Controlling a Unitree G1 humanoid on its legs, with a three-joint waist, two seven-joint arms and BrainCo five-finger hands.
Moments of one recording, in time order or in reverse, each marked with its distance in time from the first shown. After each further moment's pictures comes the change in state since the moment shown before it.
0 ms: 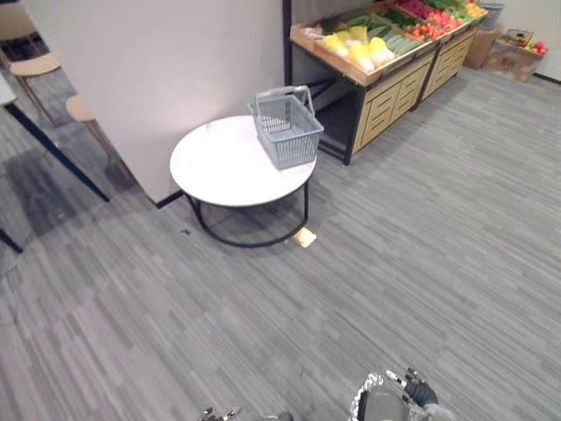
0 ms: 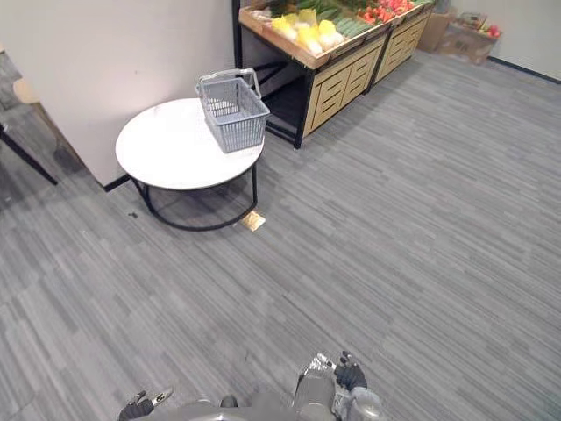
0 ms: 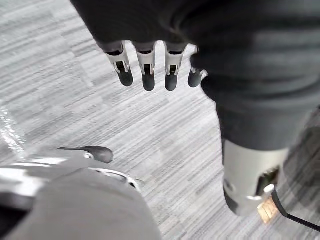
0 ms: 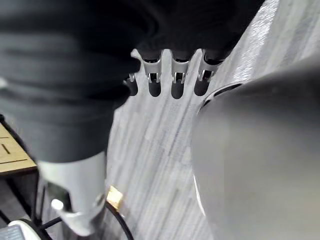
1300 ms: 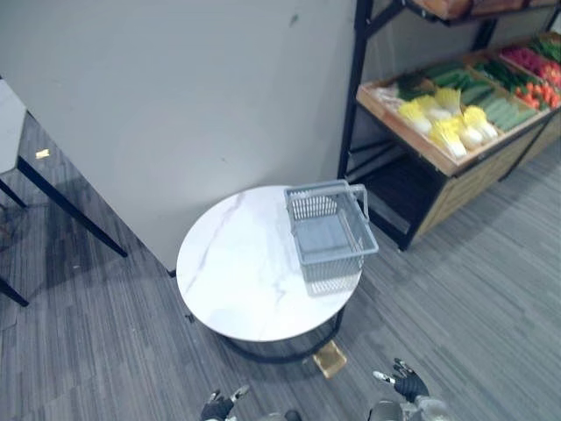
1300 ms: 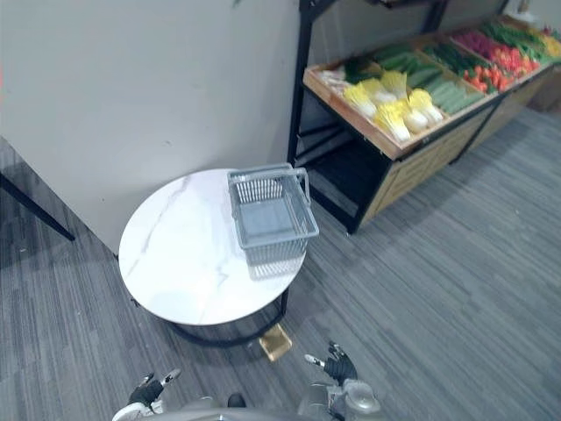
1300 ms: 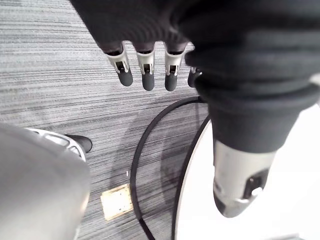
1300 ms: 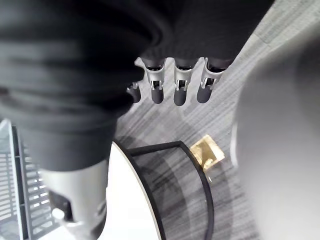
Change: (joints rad) left arm -0.057 -0.040 0.039 0.012 -0.069 -0.006 0.008; right arm 0.017 -0.033 0.168 -0.067 -0.092 0.004 0.008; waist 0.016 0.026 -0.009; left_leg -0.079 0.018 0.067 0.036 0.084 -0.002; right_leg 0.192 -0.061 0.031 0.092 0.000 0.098
